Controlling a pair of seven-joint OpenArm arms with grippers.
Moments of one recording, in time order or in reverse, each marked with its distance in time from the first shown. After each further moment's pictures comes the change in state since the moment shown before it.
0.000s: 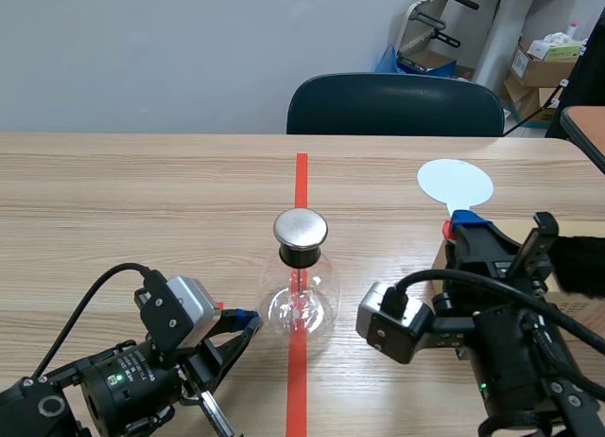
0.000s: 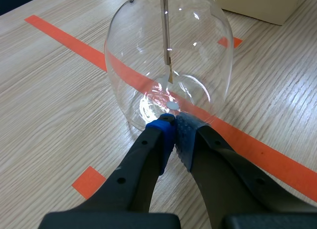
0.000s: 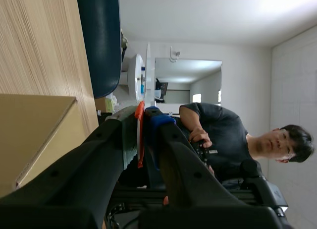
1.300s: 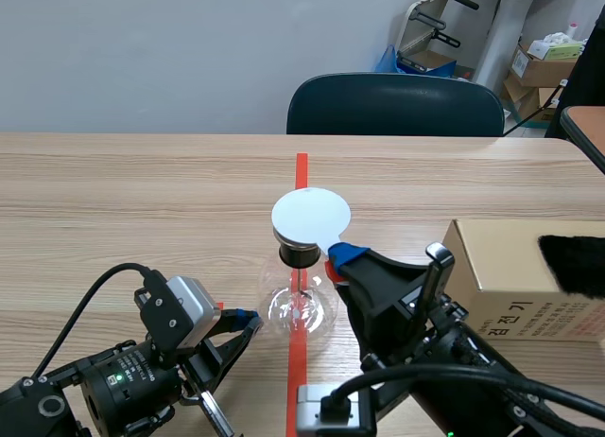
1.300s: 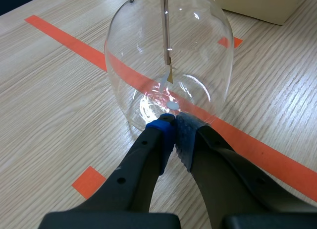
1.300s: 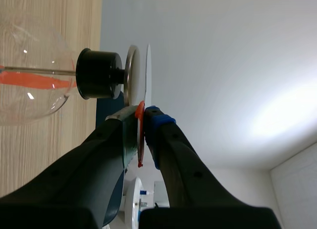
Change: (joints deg) left arm 0.0 0.0 0.0 0.0 0.0 0.0 0.0; right arm 0.0 0.0 0.0 0.0 0.0 0.0 35.6
